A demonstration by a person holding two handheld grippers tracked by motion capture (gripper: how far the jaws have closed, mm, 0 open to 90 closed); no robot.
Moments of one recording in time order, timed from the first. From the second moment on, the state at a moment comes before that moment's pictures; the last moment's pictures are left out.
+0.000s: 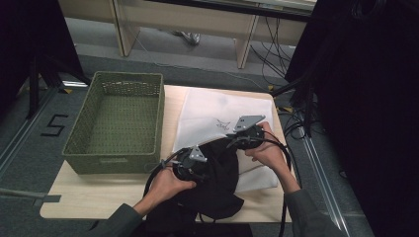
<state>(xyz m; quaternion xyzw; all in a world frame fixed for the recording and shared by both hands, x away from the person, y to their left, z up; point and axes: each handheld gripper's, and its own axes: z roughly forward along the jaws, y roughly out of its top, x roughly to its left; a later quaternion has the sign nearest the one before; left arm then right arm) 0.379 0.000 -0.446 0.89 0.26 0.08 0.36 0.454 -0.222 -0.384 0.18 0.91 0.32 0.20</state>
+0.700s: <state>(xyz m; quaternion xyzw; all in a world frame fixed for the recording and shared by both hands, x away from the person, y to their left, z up) 0.383 0.013 -0.463 0.90 0.30 0.12 0.31 0.452 -0.212 -0.388 0.16 0.91 0.31 0.22</state>
